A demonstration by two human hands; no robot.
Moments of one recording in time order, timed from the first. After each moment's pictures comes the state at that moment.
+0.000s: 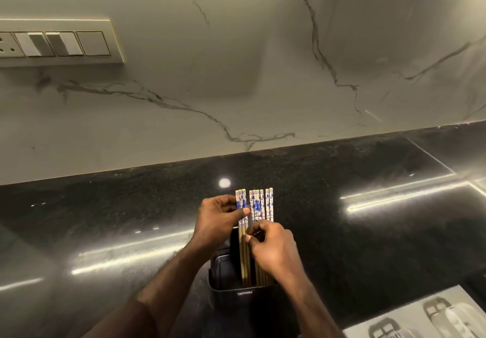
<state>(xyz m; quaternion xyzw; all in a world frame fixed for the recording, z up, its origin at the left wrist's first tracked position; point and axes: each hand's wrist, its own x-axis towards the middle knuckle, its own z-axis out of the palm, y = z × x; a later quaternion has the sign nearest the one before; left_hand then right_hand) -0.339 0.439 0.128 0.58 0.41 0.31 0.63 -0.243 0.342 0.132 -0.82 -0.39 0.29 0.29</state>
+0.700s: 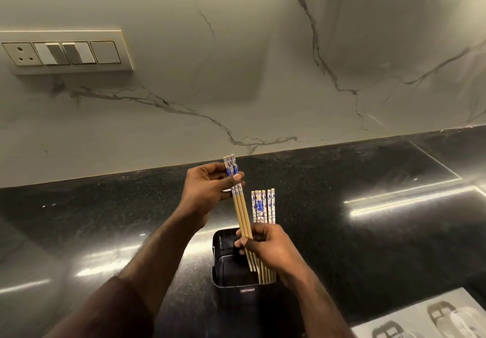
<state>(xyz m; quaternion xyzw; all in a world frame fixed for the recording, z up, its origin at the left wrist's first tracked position) -0.352 0.460 0.191 0.53 0.36 0.39 0.66 -0.240 0.338 0.131 -0.69 -0.35 0.48 0.40</state>
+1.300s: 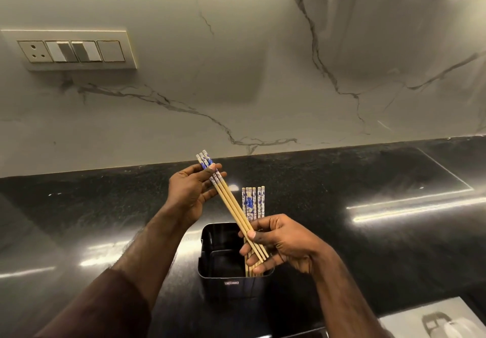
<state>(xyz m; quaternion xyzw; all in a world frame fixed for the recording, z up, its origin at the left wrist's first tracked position) -0.351 0.453 0.184 0.36 0.41 0.45 0.71 -0.185 0.316 0.162 -0.55 -0.35 0.67 0.36</state>
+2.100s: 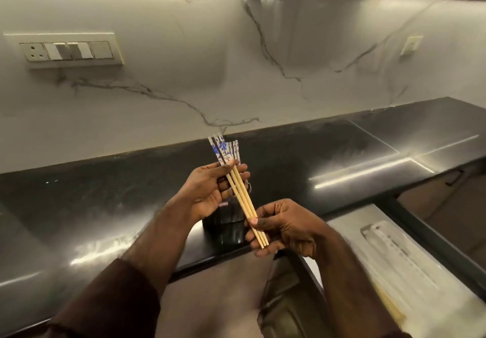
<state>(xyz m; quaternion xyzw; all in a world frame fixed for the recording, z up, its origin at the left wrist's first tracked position) -0.411 0.276 0.207 0.40 0.28 0.25 0.83 -0.280 0.125 0.190 -0.59 -0.30 0.62 0.44</state>
